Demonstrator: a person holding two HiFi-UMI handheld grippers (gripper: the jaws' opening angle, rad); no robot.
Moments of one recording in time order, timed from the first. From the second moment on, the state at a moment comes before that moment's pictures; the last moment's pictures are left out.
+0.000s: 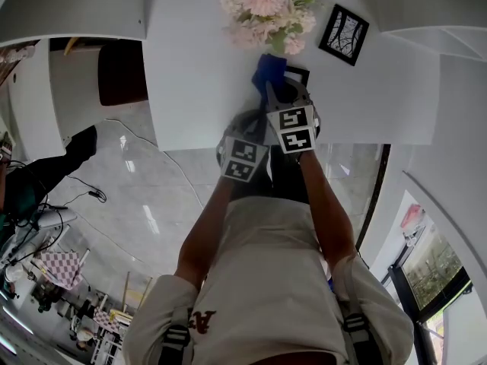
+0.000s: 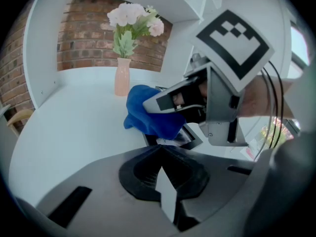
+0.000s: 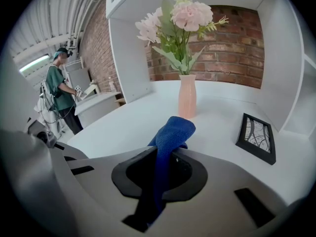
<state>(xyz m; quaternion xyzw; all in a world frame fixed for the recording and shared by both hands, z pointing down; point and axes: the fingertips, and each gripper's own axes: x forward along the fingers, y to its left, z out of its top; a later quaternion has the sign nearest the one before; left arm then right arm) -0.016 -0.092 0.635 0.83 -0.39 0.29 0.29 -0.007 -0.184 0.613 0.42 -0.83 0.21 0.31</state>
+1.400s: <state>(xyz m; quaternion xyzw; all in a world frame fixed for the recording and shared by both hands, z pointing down) -0.018 -0.094 0.638 0.82 -0.40 0.29 0.29 0.052 -0.173 0.625 0.45 -0.80 0.19 0.35</state>
